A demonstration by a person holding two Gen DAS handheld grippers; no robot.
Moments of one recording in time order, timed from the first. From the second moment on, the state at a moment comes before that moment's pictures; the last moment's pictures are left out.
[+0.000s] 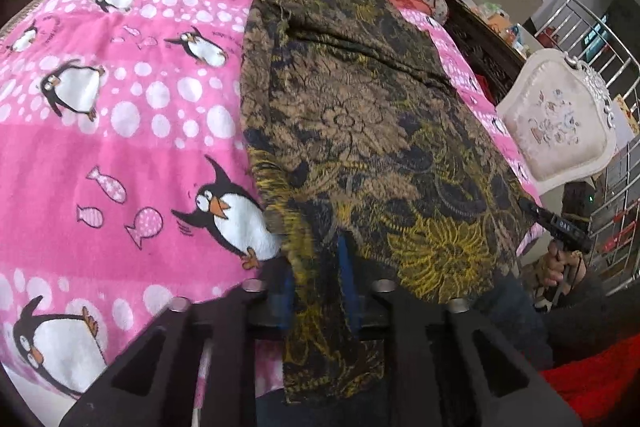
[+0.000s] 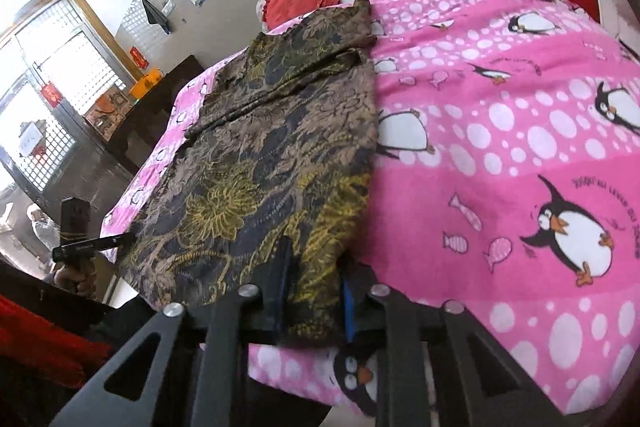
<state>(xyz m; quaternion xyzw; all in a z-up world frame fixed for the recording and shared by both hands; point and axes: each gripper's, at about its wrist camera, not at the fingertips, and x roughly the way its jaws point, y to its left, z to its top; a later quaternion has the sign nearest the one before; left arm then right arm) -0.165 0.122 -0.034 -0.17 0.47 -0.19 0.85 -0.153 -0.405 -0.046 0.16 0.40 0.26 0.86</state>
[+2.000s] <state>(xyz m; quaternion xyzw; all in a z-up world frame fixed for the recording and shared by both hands) 0.104 0.140 -0.046 -0.18 0.41 -0.13 0.89 0.116 -0.388 -0.052 0.22 0.42 0.12 0.87</state>
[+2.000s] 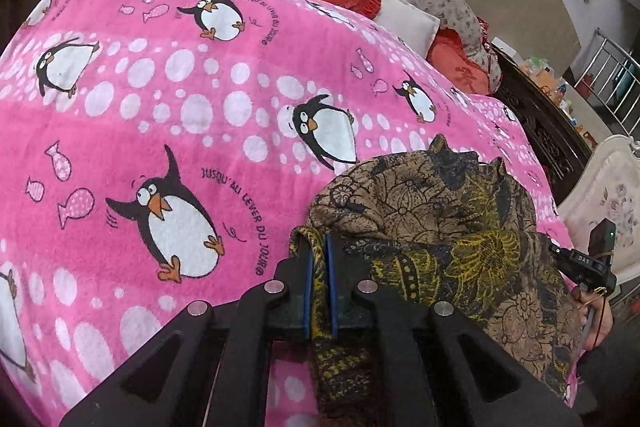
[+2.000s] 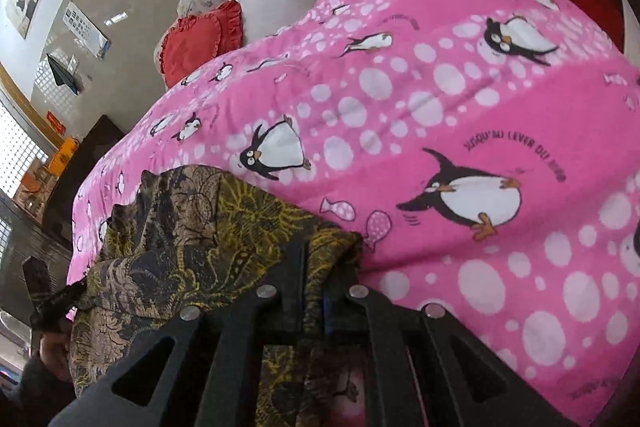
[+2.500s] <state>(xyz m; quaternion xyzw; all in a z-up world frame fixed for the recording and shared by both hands) 0.036 0.189 0.038 -0.16 0.39 -0.04 0.91 0.045 -0.387 0.026 0.20 0.38 0.12 0.89</state>
